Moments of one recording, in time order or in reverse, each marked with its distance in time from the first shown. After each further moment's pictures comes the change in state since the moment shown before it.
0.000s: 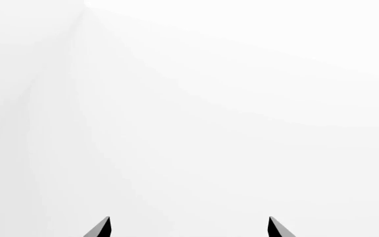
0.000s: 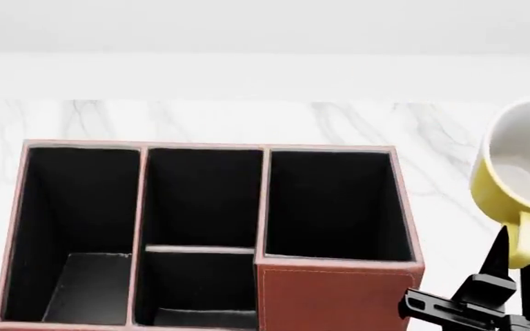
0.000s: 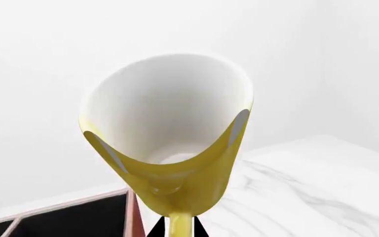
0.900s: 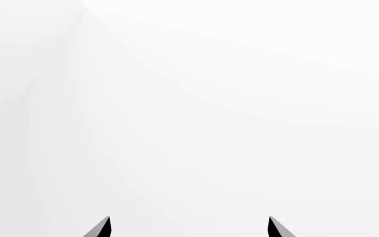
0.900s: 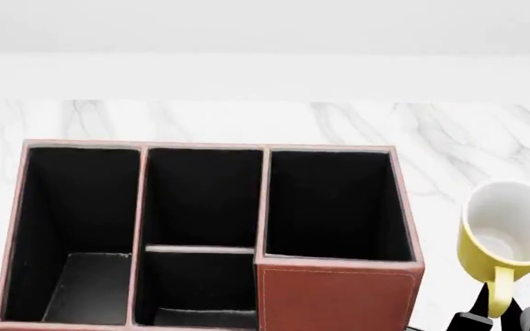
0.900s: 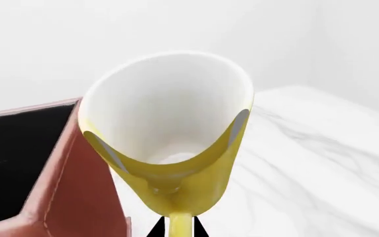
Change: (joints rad) left arm 0.000 0.000 0.006 0.000 0.007 -0.001 -0.001; right arm -0.152 -0.148 -0.031 0.326 0.198 -0.071 -0.198
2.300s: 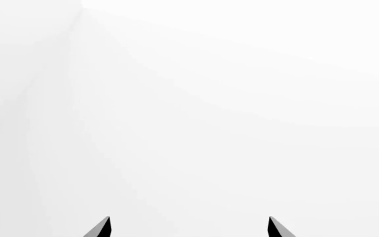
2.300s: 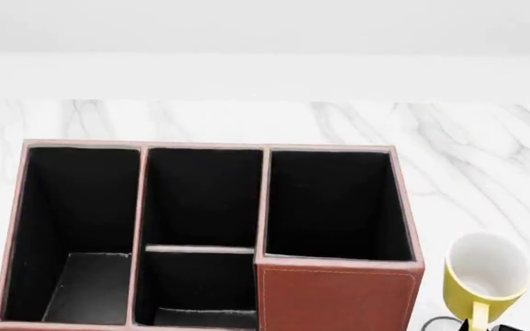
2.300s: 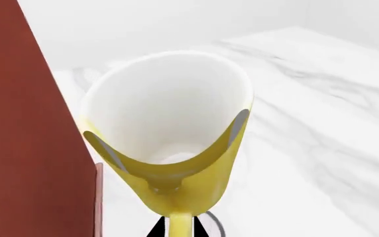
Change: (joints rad) left arm 0.000 0.000 0.013 0.000 0.015 0.000 -0.001; right arm -0.139 -0.221 0.056 0.383 0.239 0.009 -0.237
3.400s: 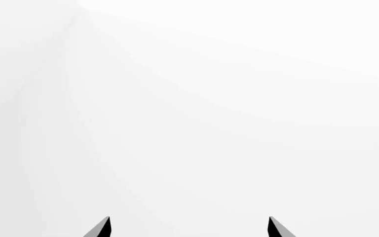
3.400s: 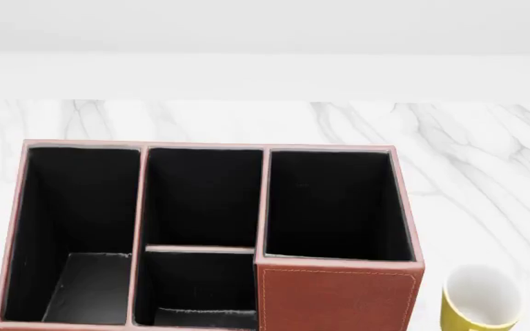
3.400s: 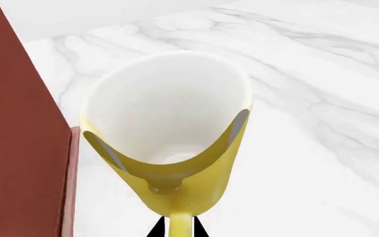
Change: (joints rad) left arm 0.000 0.000 0.009 0.000 0.005 0.005 0.005; right arm -0.104 -0.116 0.057 0.224 0.105 0.006 -0.157
